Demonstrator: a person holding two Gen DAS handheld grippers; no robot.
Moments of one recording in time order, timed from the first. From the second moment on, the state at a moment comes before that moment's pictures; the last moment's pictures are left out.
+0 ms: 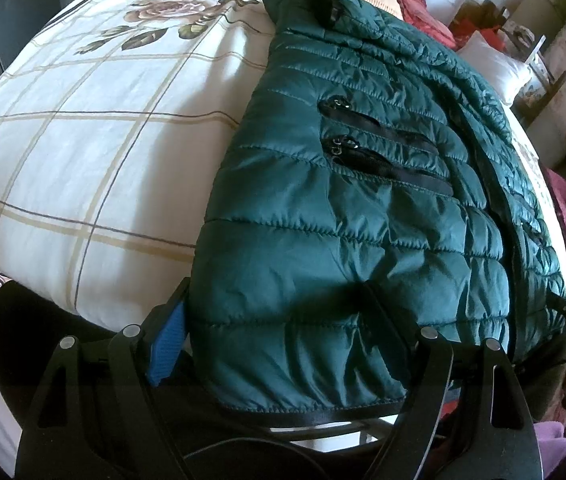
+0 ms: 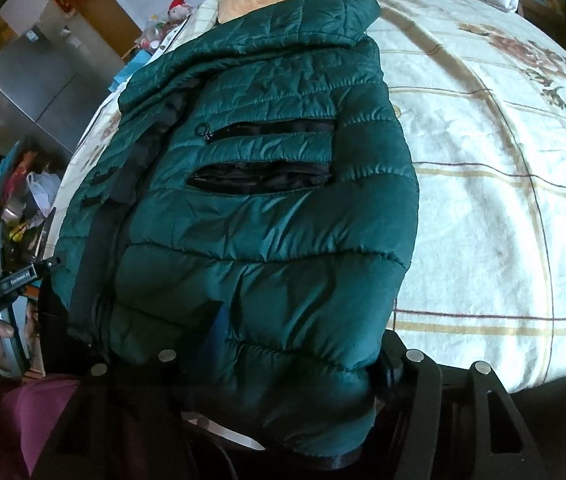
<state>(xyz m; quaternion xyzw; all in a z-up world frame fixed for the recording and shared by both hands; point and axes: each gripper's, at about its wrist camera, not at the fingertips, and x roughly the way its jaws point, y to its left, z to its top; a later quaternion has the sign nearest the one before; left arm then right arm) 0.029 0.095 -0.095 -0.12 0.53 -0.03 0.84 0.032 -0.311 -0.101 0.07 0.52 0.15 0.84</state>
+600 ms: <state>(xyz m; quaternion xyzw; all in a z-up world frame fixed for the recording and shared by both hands) 0.028 0.090 -0.087 -0.10 0.53 -0.04 0.84 0.030 -0.317 -0.061 0.09 0.46 0.19 0.86</state>
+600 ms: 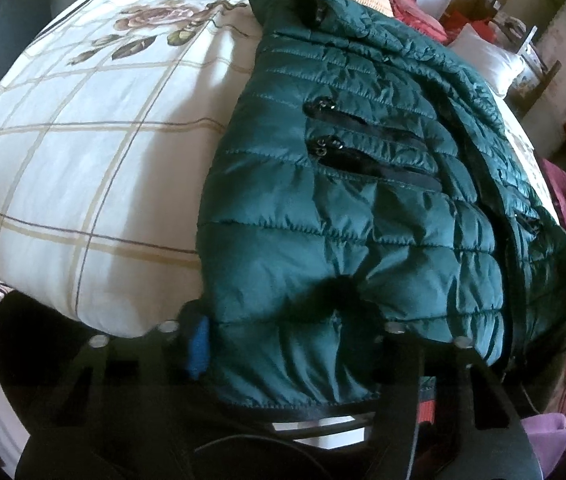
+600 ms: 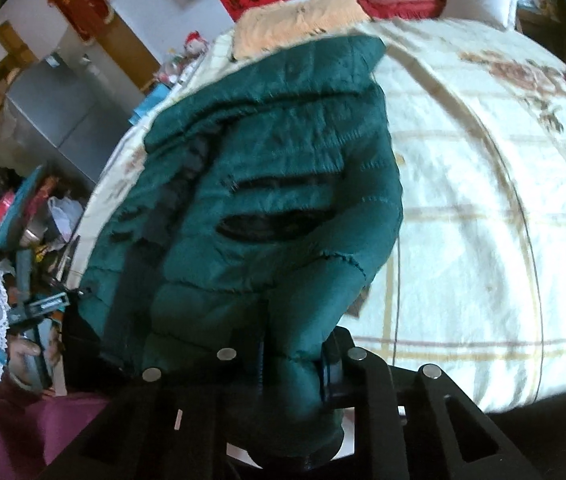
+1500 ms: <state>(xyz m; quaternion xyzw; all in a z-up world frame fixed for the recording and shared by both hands) 0.043 0.094 -0.009 -0.10 0.43 -0.06 0.89 0.066 -0.319 -0.001 0.12 0.37 0.20 0.90</state>
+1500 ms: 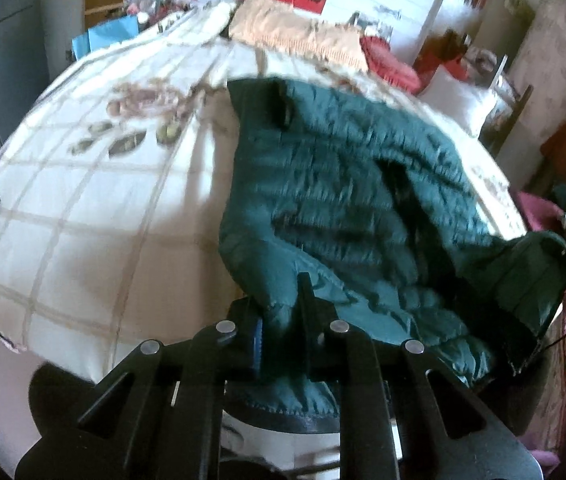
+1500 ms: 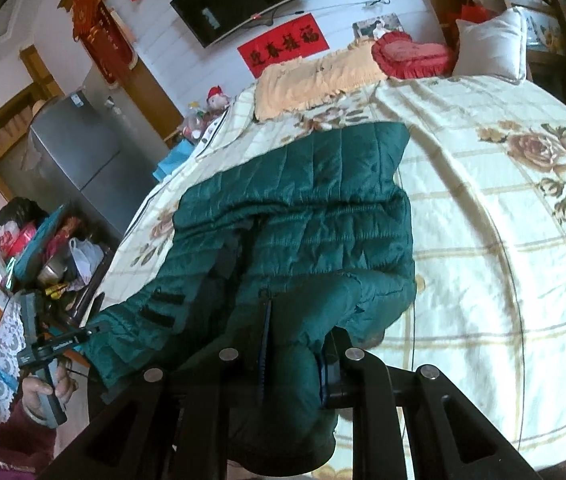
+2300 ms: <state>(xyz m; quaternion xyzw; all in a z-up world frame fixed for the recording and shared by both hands) 0.149 0.099 0.047 -0.15 0.36 -0.03 0.92 0.146 -0.328 0.043 0.13 0.33 0.16 0.92</state>
